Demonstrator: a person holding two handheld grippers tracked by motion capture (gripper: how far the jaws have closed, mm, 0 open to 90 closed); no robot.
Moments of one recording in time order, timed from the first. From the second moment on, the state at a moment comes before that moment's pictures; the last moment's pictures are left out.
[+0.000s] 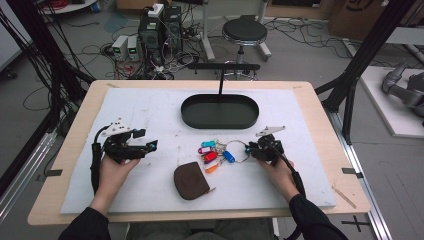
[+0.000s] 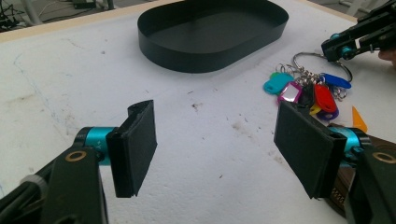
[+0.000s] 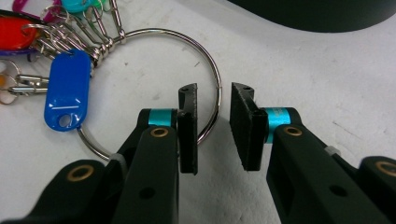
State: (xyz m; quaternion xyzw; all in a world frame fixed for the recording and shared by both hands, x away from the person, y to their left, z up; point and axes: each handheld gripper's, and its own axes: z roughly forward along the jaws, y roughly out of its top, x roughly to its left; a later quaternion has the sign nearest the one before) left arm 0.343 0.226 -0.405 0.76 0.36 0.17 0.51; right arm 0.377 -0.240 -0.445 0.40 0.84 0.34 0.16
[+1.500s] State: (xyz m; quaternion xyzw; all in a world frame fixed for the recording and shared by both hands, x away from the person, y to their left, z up) left arm 0.342 0.225 -0.407 0.76 0.36 0.17 0.50; right arm 0.360 -0.253 -0.413 0.40 0.76 0.49 0.14
